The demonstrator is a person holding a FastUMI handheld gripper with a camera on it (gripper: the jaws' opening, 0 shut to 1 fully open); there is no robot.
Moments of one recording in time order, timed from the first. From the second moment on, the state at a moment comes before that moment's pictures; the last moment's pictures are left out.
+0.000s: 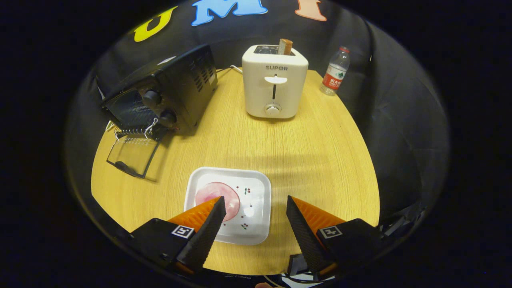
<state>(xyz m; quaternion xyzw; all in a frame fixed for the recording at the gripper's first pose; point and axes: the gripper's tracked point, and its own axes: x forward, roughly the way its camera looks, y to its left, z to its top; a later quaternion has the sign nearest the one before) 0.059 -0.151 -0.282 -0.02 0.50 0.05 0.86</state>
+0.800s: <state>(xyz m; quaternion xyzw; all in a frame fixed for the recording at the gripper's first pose) 0.057 -0.164 -0.340 -0.01 0.61 0.07 0.79</state>
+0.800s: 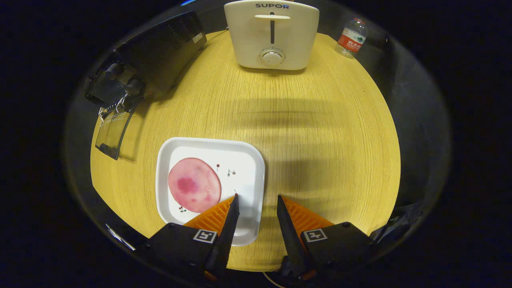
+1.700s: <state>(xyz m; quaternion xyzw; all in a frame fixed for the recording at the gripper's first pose) 0.058 -0.163 -0.337 0.04 0.60 0.10 0.79</state>
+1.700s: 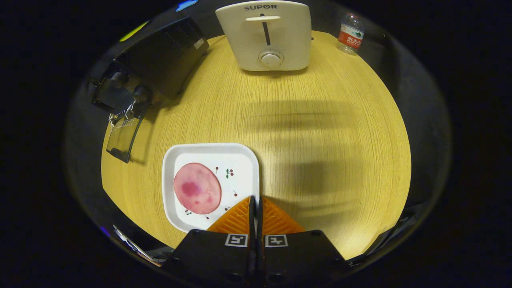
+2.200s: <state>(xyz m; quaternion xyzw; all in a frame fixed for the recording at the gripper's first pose) 0.029 -0.139 -0.320 0.21 0.59 0.07 0.78</state>
